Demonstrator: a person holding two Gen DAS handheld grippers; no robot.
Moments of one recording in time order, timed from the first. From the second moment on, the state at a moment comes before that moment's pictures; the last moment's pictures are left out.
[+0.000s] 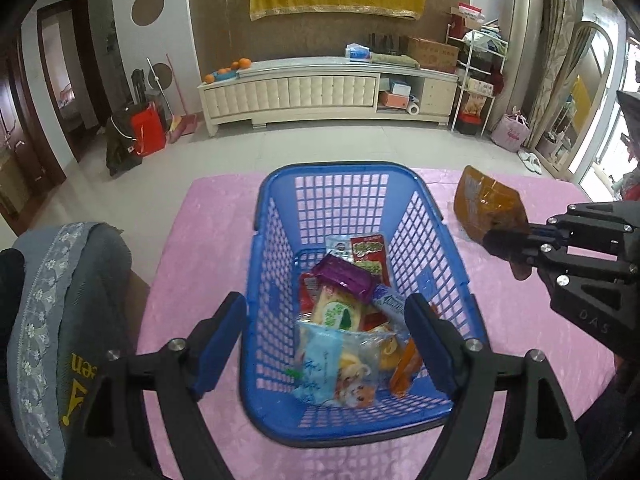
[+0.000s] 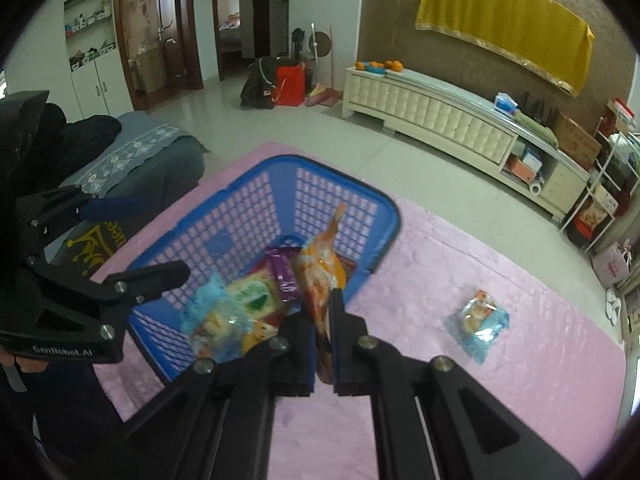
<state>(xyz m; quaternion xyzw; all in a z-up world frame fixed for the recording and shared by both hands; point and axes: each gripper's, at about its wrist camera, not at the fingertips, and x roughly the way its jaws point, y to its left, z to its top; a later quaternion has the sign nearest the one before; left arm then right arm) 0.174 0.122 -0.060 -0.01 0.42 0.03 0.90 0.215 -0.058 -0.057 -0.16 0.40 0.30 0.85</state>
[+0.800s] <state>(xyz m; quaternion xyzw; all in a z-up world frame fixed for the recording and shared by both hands) 0.159 0.156 -0.083 -0.03 0.43 0.04 0.90 0.210 0.014 -0.110 -0.22 0.48 0.29 0.80</state>
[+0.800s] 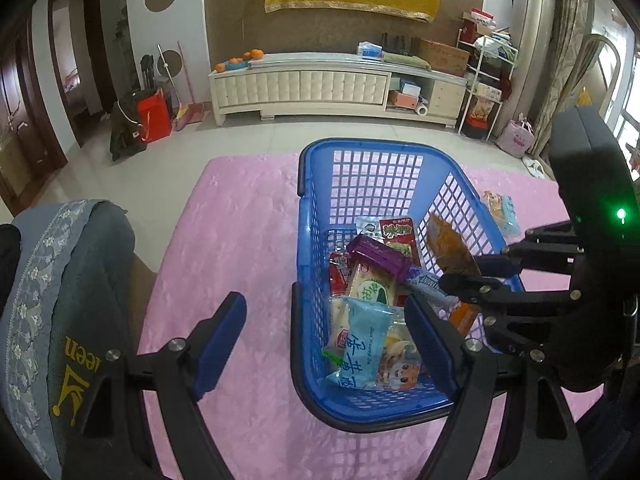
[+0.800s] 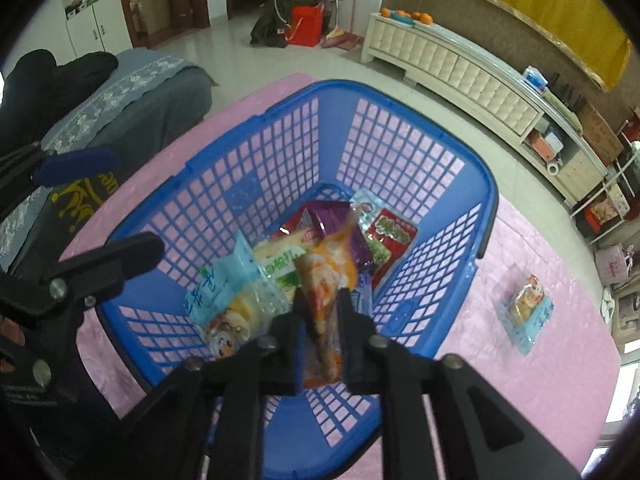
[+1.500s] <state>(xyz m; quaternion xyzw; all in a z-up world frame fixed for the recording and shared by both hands) 0.163 0.080 -0.044 0.01 0.41 0.00 0.91 0.198 -0.085 -0.052 -0.19 0.44 0.23 0.85</state>
